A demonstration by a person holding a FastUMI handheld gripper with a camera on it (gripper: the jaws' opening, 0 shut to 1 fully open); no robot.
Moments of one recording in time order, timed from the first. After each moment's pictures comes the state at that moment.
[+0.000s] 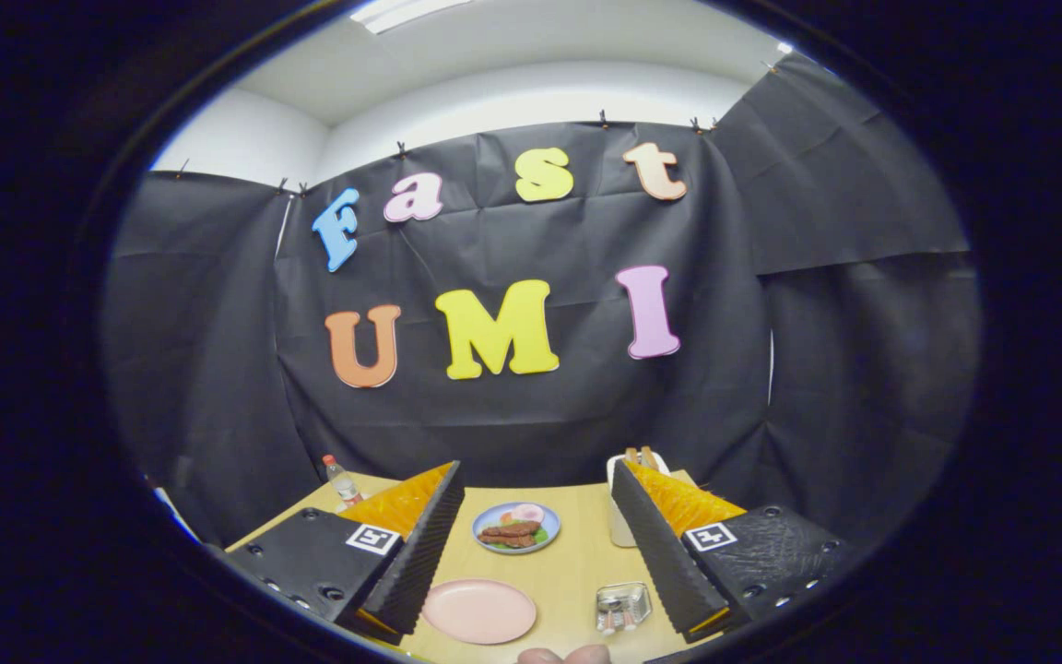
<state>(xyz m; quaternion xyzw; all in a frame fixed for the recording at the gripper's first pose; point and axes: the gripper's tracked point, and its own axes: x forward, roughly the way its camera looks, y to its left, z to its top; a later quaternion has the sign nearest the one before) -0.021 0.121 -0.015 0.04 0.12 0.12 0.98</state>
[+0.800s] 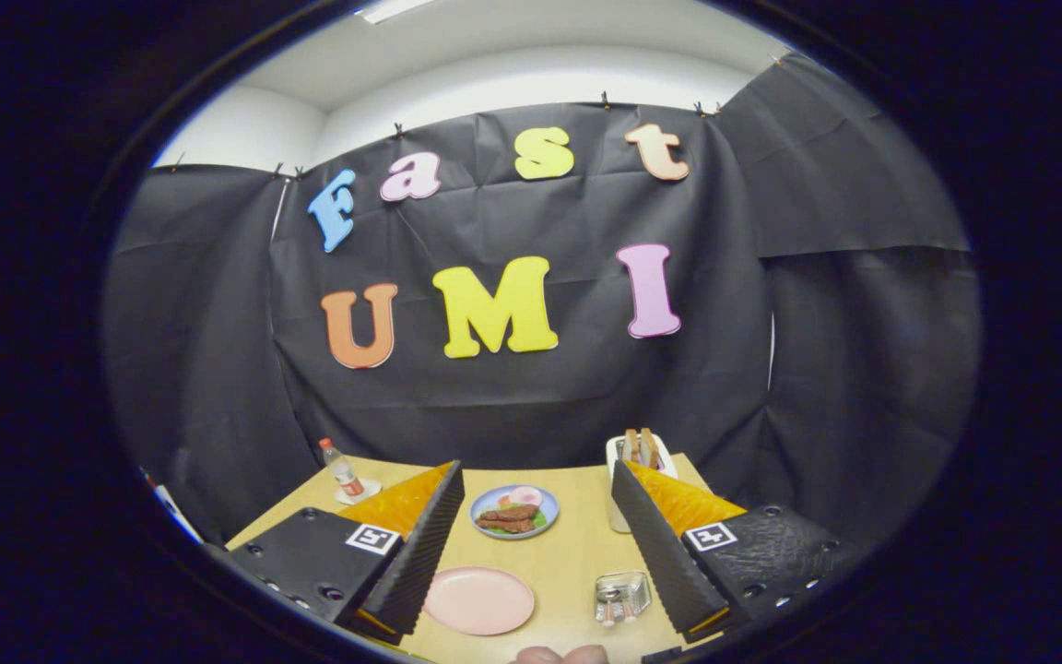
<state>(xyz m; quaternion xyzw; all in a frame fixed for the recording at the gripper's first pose) -0.011 0.122 -0.031 0.04 0.15 0.12 0.98</state>
